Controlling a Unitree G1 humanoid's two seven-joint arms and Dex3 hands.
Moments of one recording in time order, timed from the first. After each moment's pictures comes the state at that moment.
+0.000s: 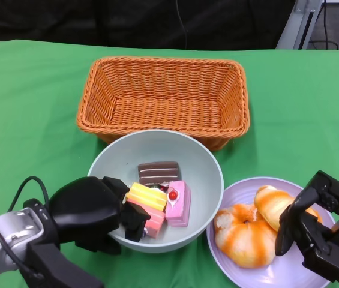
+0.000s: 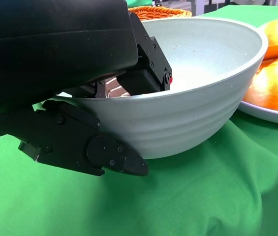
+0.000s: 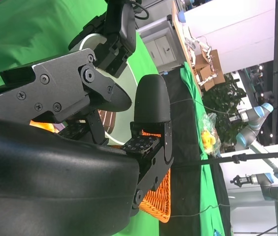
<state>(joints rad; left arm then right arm) -0.46 0.53 -0.53 0.57 0.86 -0.81 0.15 0.30 -0.07 -0.03 -0.41 0.49 0.13 0.33</state>
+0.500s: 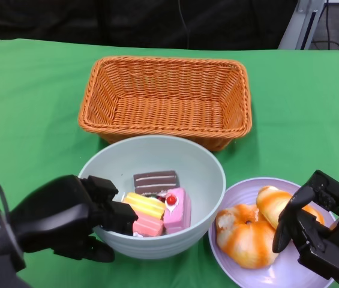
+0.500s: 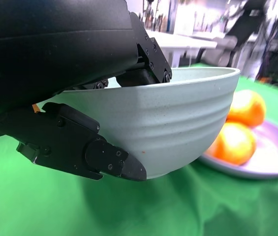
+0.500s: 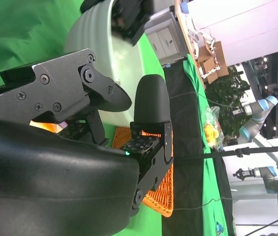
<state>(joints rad) -0.31 0.63 -0.35 0.39 0.61 -1.04 0.13 0.29 -0.05 -0.02 -0.40 0.44 0.13 0.30</state>
